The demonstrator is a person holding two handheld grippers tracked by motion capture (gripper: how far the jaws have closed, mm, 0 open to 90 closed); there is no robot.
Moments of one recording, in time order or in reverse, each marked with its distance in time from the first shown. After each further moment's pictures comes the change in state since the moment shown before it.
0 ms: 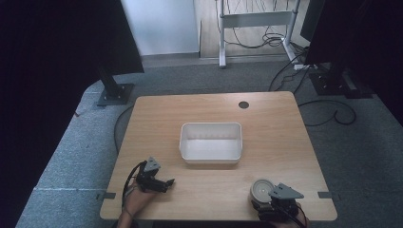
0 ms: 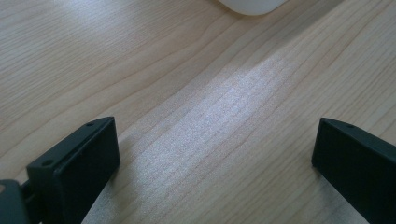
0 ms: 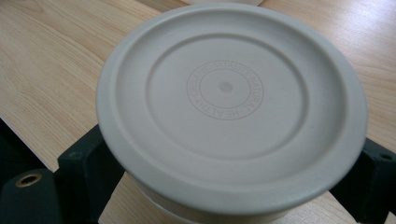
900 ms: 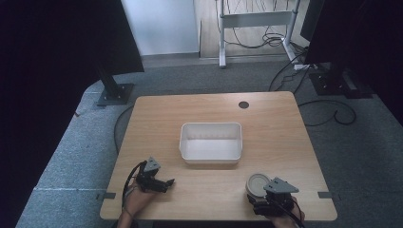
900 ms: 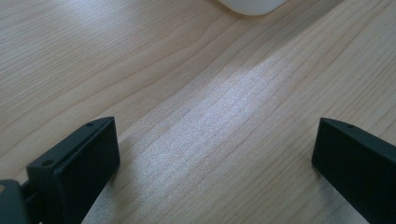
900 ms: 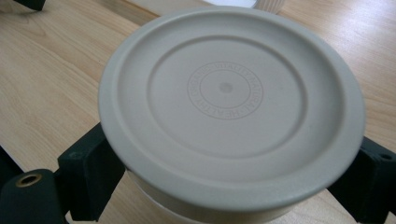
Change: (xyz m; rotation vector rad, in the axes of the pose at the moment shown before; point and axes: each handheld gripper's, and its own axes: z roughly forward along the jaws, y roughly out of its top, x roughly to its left) left arm 0.000 0.000 0.000 0.000 0.000 0.000; right arm 0.005 0.024 0.003 -0.015 -0.018 -0.010
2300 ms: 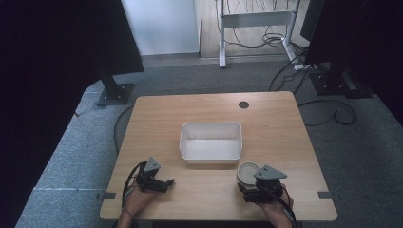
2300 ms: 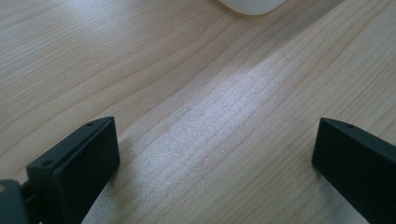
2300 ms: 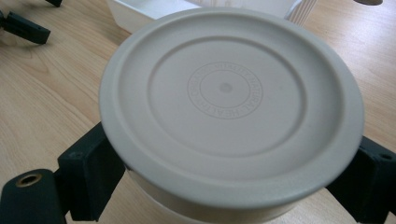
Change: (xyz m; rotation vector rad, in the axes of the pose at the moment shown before) left arm 0.000 0.000 0.000 -0.001 0.001 -0.001; right arm 0.002 0.037 0.023 -0.023 0.022 -0.010
